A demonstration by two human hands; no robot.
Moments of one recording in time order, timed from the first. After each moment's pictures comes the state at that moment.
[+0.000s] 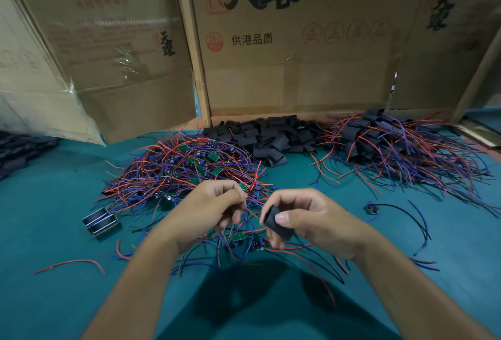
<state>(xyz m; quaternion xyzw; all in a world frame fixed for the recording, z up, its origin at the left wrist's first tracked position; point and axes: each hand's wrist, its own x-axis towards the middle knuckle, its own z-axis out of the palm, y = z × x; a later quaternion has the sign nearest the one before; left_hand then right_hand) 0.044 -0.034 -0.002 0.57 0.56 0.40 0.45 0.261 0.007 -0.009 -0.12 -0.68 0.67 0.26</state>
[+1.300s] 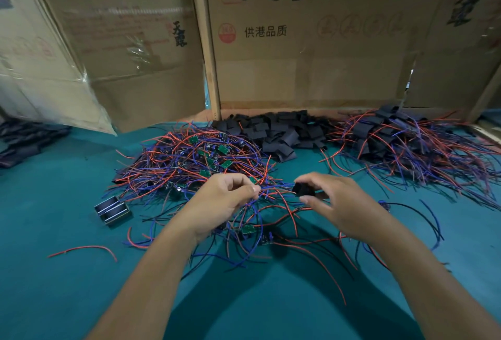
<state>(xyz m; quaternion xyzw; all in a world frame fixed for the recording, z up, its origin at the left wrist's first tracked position) 0.033 -0.022 -0.024 0.57 0.54 0.43 0.44 0.284 0.043 -0.023 -0.35 -0.89 0.15 0.26</state>
